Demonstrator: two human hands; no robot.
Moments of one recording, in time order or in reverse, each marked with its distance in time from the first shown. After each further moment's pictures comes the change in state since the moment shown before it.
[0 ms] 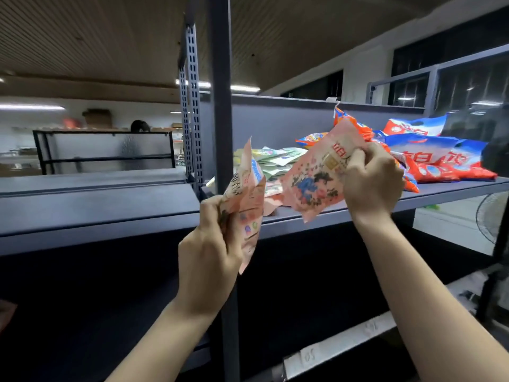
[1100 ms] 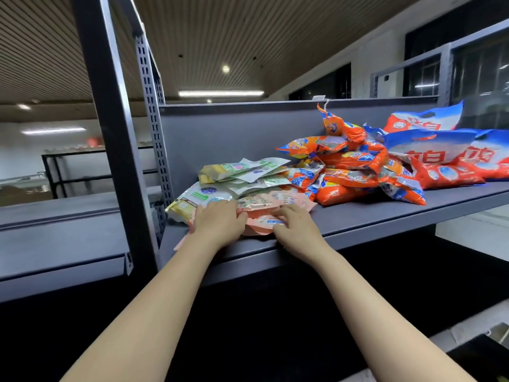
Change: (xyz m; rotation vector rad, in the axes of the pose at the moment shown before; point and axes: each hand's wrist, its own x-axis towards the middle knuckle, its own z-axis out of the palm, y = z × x) left_hand 0.099 -0.037 0.208 0.647 -0.835 -0.218; right_hand 0.027 0.128 0.117 0.053 -0.980 -0.130
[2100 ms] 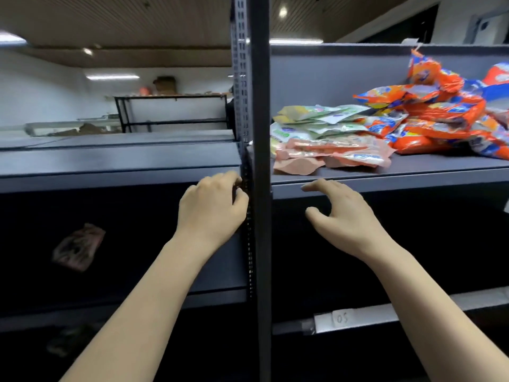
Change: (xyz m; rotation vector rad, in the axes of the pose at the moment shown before) left_hand -0.219 -0.117 -0.055 -0.160 0.311 -0.127; right_hand -0.149 -0.128 0.037 -0.064 -0.022 -0.180
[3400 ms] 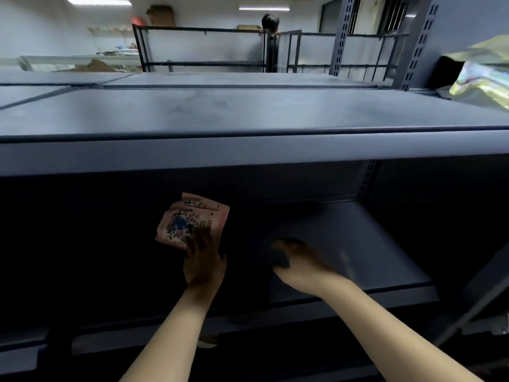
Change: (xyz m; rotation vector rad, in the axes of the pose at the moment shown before) left_hand -0.049 -0.514 0.120 0.150 -0.512 -0.486; right_hand 0.069 -0.244 0.428 -0.041 -0.656 0.195
